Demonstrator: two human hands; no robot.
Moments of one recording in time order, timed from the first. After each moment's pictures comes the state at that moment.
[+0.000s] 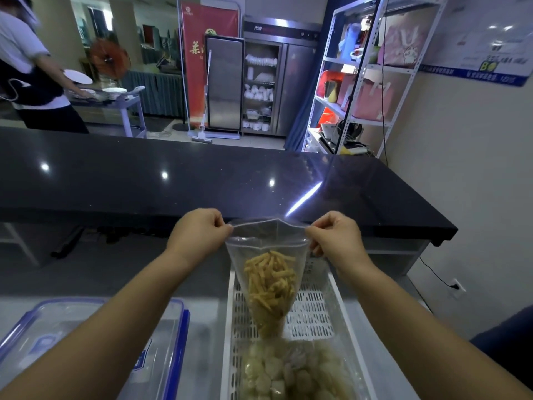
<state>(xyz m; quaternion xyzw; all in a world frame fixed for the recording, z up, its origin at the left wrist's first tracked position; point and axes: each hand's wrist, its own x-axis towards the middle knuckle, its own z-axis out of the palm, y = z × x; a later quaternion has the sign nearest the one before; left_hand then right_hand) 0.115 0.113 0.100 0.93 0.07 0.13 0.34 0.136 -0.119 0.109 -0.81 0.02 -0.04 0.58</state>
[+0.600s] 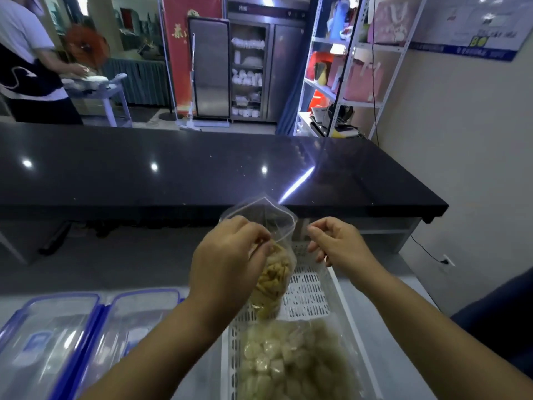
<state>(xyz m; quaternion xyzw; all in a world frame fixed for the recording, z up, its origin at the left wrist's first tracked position) 0.051 0.054 0.085 0.88 -0.15 0.35 0.27 0.115 -0.142 0.084 -0.84 -0.02 0.02 0.55</state>
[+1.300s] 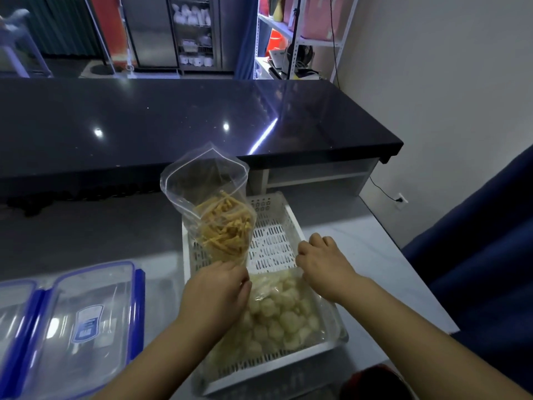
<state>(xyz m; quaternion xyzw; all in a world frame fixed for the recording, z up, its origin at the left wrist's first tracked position) 0.026 0.018 -0.025 0.96 -0.19 0.10 0.16 0.072 -0.212 -0.038 -0.96 -0.22 0.04 -0.15</state>
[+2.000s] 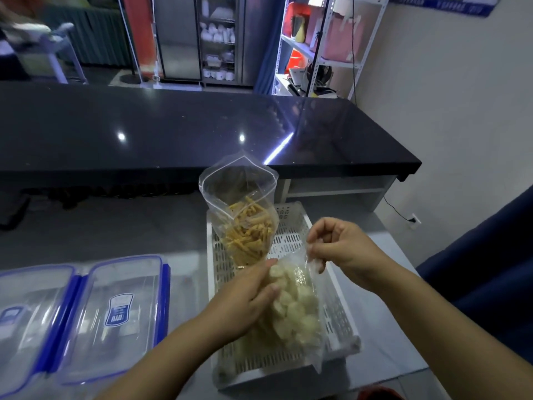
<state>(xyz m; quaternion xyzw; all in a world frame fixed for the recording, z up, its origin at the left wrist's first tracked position) 0.015 0.029 -0.011 0.86 -0.18 -0.13 0.46 0.052 -0.176 0.064 -0.76 -0.03 0.15 0.63</state>
